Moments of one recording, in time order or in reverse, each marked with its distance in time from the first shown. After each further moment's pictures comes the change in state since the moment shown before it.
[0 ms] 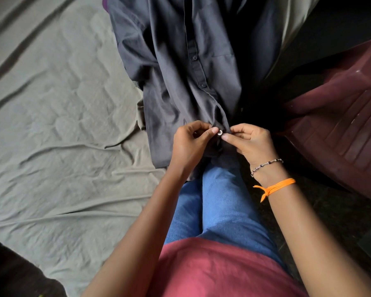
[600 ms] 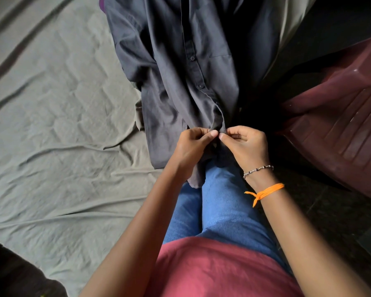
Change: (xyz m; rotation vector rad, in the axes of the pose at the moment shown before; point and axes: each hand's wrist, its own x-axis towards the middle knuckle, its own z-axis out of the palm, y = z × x) left_hand 0.003 0.000 0.006 -0.162 -0.162 -0.260; right_hand -0.002 0.007 0.010 -0.110 0.134 -0.119
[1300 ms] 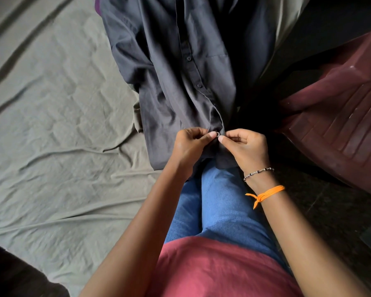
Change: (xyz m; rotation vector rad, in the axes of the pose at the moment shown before) left_hand -0.002 0.006 0.005 -0.078 0.039 -0.026; right_hand -0.003 0.003 -0.005 0.048 0.013 0.019
